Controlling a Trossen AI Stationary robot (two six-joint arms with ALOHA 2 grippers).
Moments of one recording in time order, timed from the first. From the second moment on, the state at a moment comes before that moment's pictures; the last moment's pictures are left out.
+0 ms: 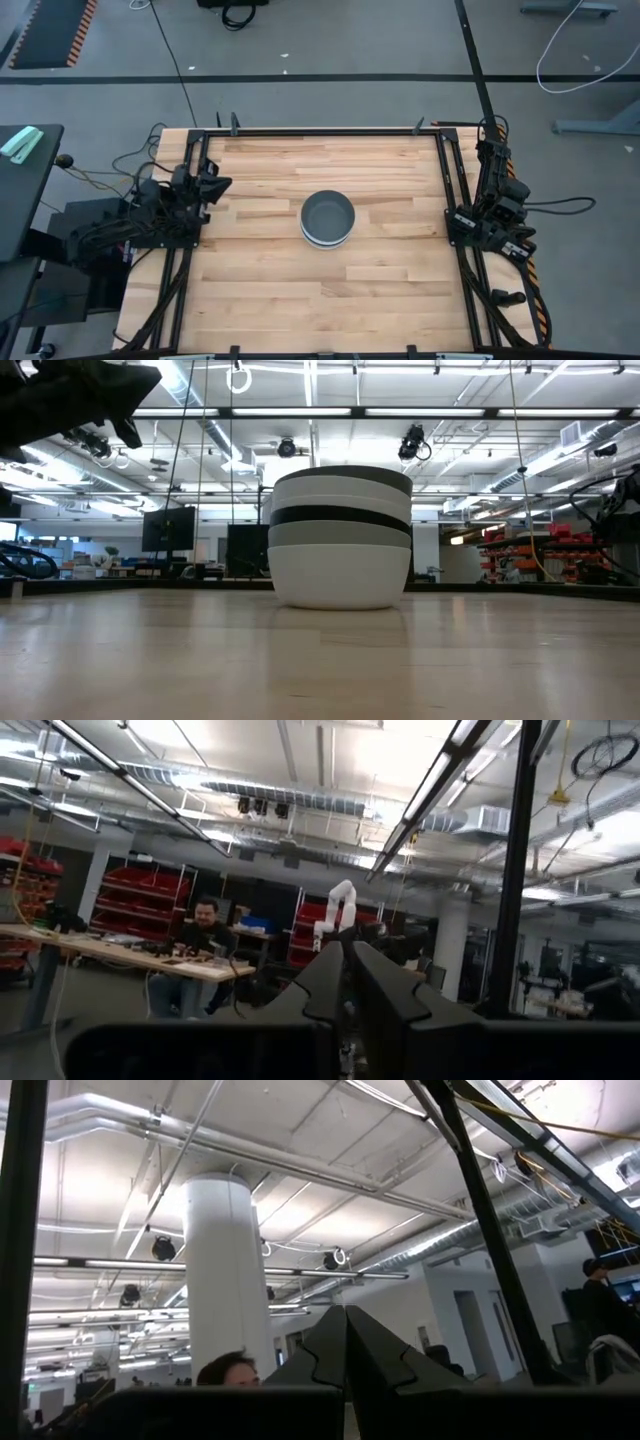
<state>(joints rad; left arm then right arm) 0.38 0.06 0.01 0.55 0.20 -0.33 1.19 0.00 0.05 0.60 0.30 -0.04</state>
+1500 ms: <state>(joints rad) 0.38 0.06 0.01 0.44 0.20 -0.30 0.40 0.00 0.01 0.32 -0.14 -0.03</state>
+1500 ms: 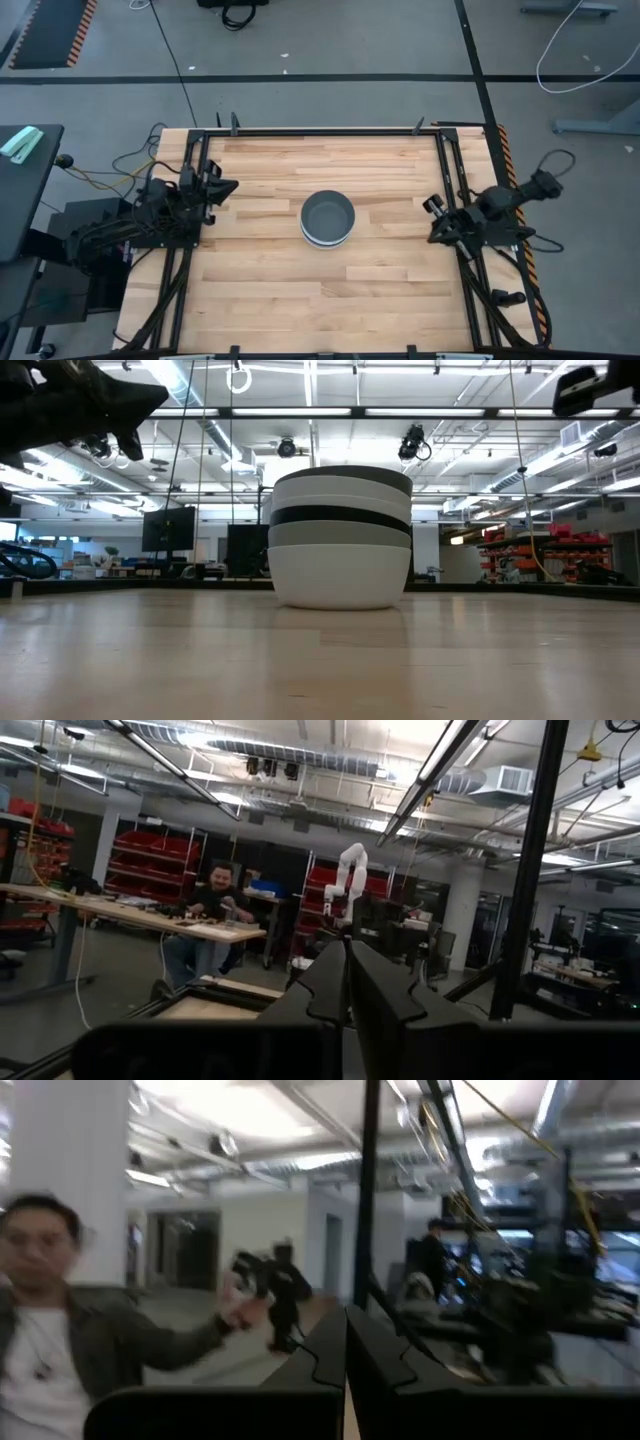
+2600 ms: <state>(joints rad) 0.38 0.06 0.01 0.26 0.15 -0.18 -0.20 0.00 0.01 0.09 -0.19 -0.02</state>
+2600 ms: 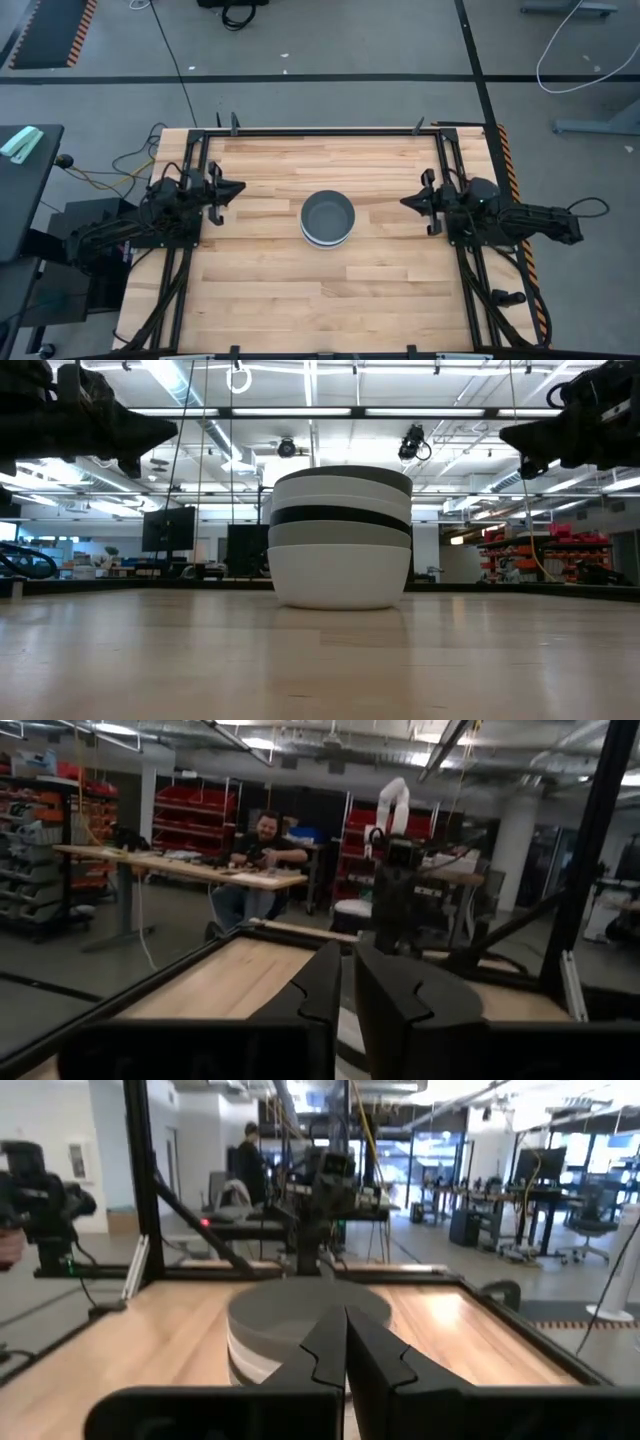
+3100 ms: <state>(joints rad) 0.38 0.06 0.01 0.10 0.07 -0.08 -0.20 0.00 0.01 0.04 -0.06 -0.02</state>
